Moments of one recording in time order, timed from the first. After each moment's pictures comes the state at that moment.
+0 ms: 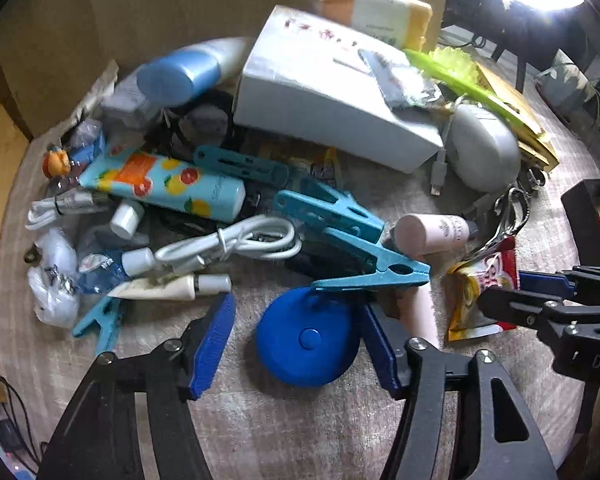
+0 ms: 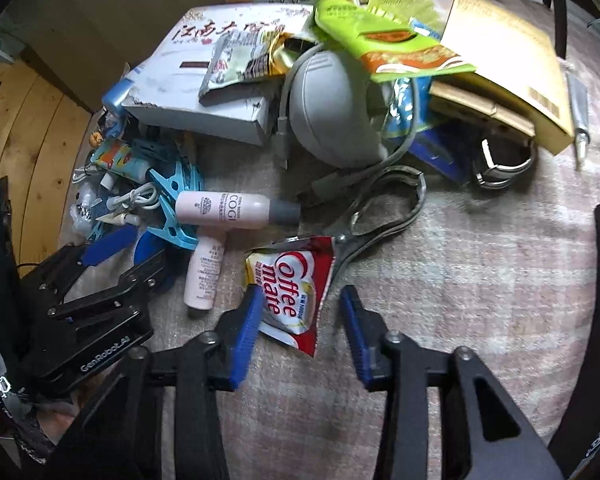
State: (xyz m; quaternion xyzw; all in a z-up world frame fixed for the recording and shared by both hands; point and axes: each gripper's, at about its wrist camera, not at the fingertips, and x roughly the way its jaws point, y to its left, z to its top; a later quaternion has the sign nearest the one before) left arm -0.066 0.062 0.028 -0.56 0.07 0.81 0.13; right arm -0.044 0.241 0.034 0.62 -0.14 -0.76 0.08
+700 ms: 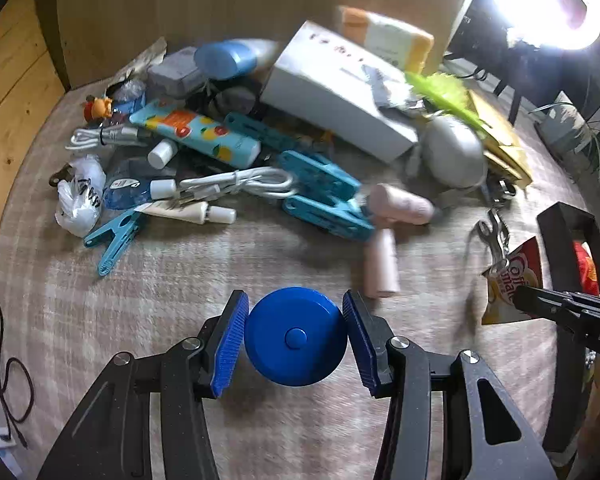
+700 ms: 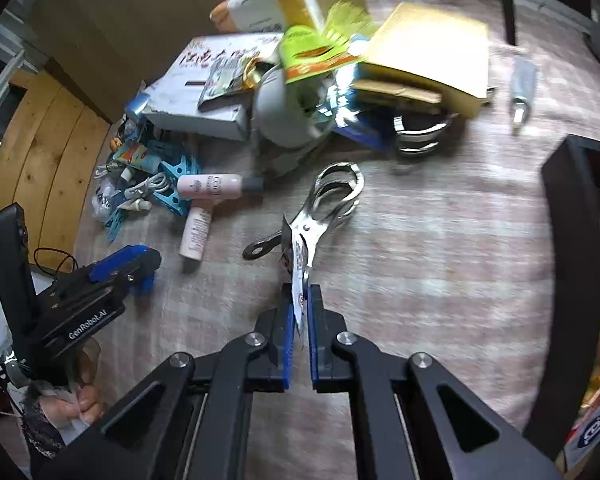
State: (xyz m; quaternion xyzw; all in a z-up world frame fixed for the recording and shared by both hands) left arm -0.003 0.065 0.040 -0.56 -0.01 0.83 0.10; right arm 0.006 0.285 0.058 0.59 -0.16 -0.79 0.09
